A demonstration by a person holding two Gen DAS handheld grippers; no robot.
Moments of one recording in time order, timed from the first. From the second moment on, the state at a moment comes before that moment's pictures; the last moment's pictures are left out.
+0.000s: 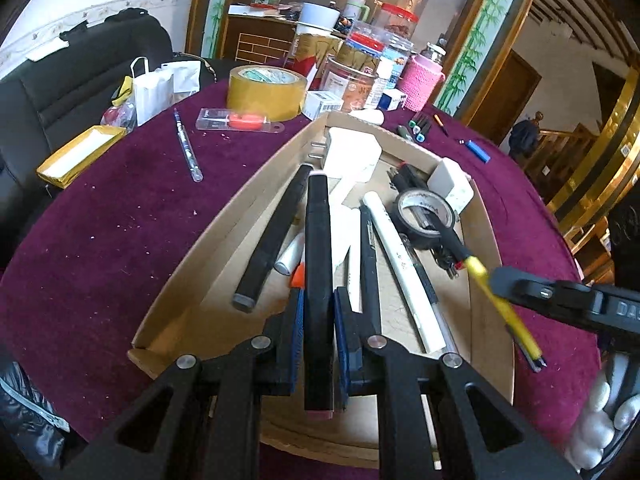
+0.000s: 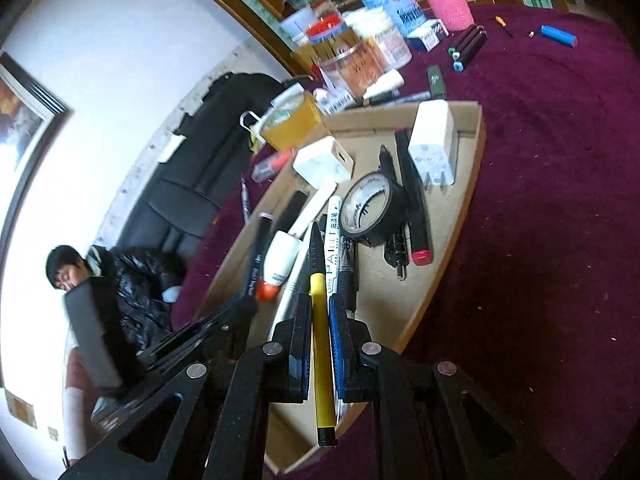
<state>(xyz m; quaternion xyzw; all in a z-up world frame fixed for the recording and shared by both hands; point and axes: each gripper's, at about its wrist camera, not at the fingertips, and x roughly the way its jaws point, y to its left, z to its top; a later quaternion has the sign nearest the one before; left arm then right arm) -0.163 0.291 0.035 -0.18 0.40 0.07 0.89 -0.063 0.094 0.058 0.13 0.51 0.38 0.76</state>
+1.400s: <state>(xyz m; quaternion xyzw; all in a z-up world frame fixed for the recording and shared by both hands) -0.244 0.219 0.142 -0.04 0.11 0.20 0.97 -0.072 0.084 0.076 0.08 0.43 0.34 0.83</state>
